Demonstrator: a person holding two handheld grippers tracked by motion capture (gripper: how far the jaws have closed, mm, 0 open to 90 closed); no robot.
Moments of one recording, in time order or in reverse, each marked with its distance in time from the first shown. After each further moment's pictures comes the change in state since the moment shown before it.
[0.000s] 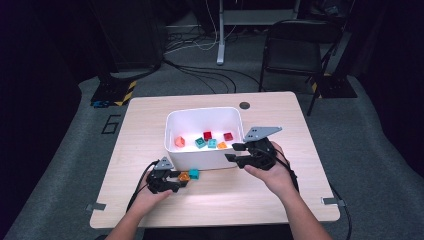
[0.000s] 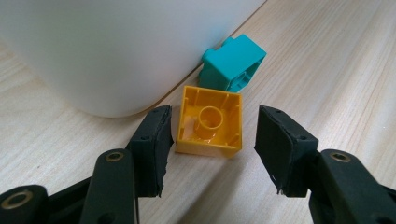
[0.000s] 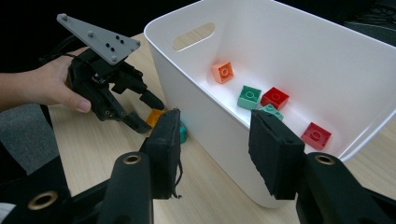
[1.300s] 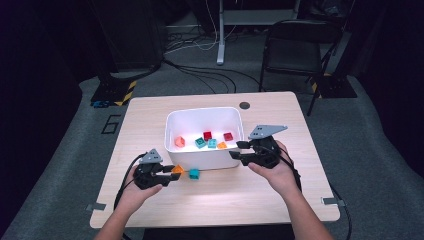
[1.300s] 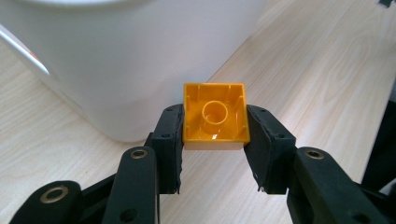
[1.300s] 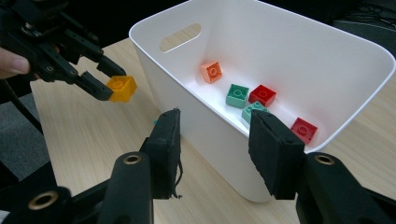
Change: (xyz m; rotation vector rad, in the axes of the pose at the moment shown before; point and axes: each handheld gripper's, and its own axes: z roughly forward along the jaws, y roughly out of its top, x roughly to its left) left arm -0.015 0.036 -0.069 -0.063 -0.013 0.000; right arm -0.010 -0.004 -0.005 -0.011 -0.025 0.032
